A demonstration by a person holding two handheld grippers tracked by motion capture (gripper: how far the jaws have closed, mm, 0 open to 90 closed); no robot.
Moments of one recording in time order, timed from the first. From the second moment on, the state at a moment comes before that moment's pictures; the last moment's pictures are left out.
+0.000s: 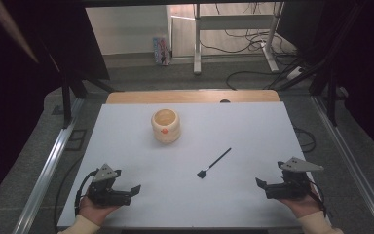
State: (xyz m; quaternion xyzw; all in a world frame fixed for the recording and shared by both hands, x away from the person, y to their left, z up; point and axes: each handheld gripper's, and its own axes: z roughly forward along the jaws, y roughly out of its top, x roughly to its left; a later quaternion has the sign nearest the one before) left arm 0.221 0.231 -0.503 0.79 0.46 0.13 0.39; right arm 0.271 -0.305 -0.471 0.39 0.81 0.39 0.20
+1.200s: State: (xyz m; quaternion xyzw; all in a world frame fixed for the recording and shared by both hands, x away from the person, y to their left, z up) left arm 0.226 0.216 -0.454 0.80 0.45 0.16 0.37; right arm 0.271 -0.309 -0.474 0.41 0.81 0.39 0.19
